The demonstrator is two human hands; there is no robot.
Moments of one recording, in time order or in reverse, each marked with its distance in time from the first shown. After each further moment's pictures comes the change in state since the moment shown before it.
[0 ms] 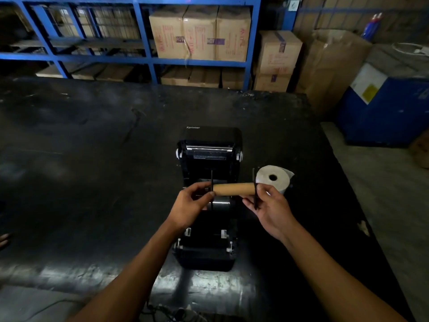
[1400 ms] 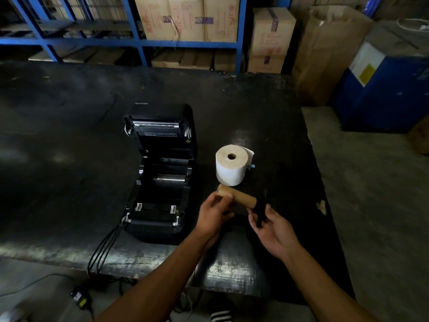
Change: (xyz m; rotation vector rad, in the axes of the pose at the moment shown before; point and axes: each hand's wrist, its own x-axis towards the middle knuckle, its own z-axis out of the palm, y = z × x) left_hand -0.029 -0.051 0.215 -0.484 0.107 -0.305; right_hand -0.041 -0.014 -0.172 0.349 0.206 0.263
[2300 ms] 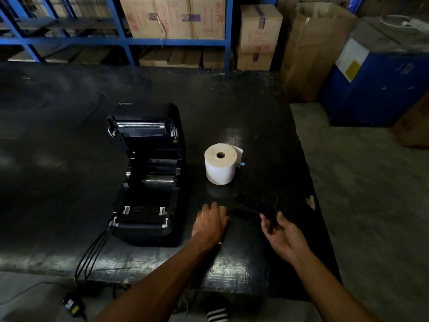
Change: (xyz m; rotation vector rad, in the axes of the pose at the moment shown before) left_hand 0.005 -0.023 0.005 1.692 -0.004 0.223; right_hand 0.000 -0.029 -0.047 0.109 0.175 -0.026
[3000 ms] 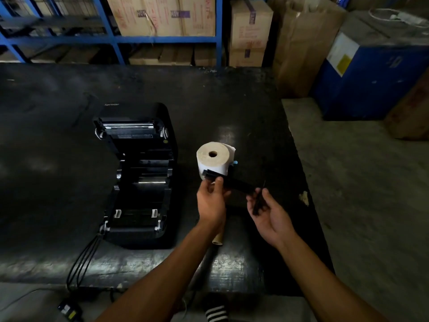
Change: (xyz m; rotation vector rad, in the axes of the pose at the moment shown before) left_hand 0.028 0.043 -0.024 -1.584 0.343 -0.228; right_hand -0.010 0.001 0.043 -0.015 -0.153 -0.056
